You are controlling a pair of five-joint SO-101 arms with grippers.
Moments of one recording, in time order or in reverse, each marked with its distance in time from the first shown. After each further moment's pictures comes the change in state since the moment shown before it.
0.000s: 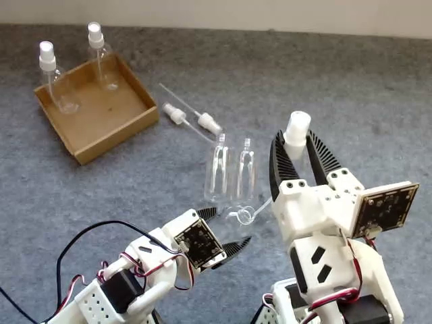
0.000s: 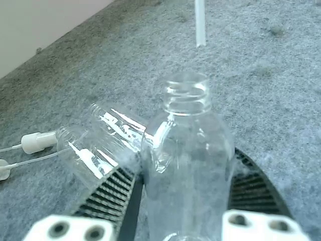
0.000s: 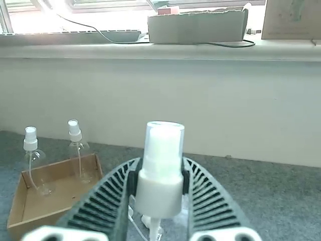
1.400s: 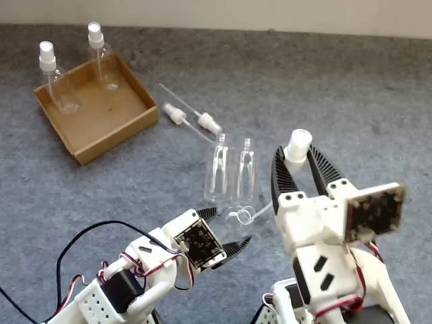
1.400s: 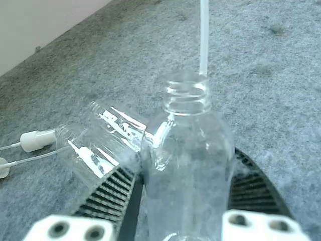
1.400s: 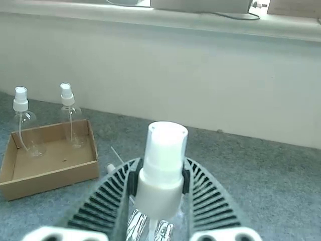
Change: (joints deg) left arm 0.0 -0.1 0.0 0.0 0.0; right arm 0.2 0.0 -3.3 10.2 4.7
